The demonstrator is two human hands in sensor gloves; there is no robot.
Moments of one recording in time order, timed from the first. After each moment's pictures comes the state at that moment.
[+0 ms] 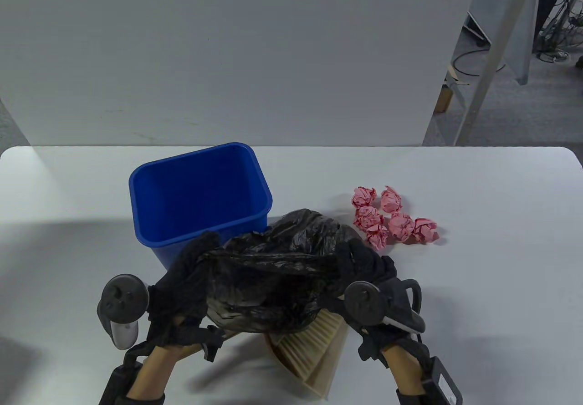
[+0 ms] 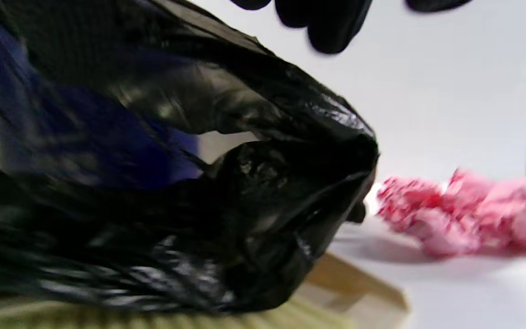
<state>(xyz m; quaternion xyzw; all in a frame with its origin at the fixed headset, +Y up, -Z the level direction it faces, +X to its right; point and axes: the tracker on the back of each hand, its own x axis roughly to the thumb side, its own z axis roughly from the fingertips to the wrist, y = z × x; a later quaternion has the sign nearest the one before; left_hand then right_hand) -0.246 -0.626 -0.319 0.14 -0.15 0.54 0.82 0.109 -0.654 -0.331 0.19 -0.09 0.98 0.06</state>
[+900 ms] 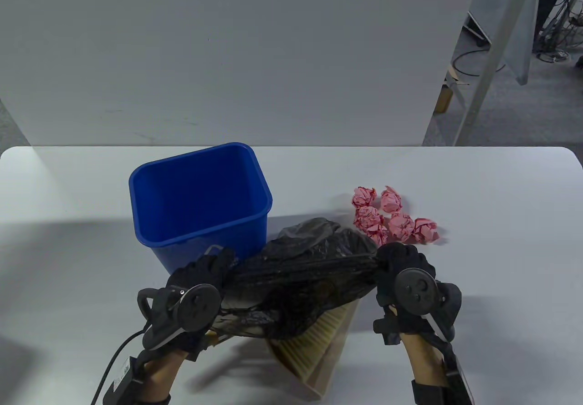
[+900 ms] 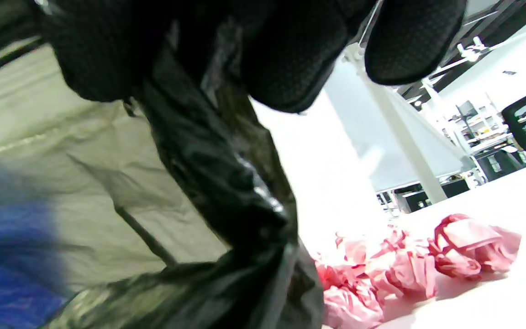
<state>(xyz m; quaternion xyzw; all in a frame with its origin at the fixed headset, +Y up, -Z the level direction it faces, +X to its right) -0.201 -0.621 -0.312 0.17 -0.12 0.08 0.97 0.183 -0.644 -0.334 -0.01 -0.23 0.95 0.23</state>
